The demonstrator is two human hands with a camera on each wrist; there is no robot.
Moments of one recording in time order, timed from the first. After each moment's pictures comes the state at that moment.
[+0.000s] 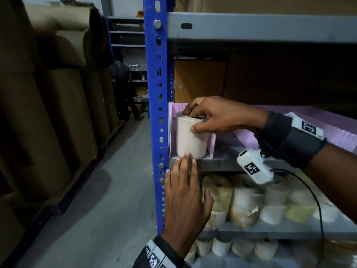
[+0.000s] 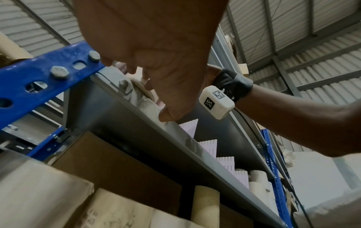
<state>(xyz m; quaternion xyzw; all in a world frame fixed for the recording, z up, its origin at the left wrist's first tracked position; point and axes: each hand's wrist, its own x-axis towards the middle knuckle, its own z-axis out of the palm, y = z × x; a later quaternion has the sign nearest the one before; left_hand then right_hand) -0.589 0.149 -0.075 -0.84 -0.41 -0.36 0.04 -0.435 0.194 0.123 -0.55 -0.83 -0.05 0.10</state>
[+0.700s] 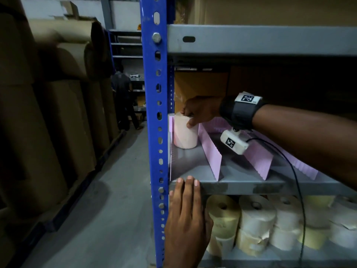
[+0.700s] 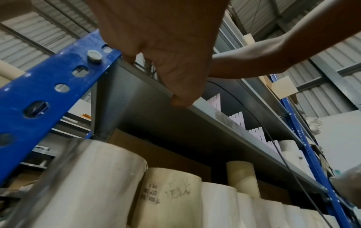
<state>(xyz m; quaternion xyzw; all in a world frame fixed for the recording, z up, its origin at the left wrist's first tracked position) -0.574 0.188 -0.106 -0.82 -0.39 -0.41 0.12 -0.414 0.328 0.145 -0.61 -0.78 -0.10 -0.07</state>
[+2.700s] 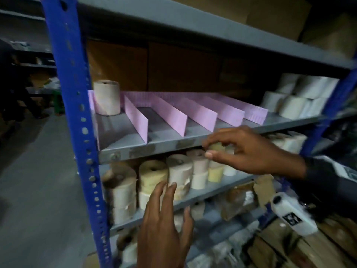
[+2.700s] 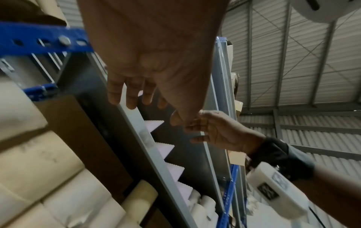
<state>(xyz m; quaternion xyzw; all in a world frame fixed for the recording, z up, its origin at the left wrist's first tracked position) -0.588 0.067 -0.113 -0.83 -0.24 -0.44 -0.24 -0.395 -0.019 0.059 -0.71 -0.66 -0.09 0.21</state>
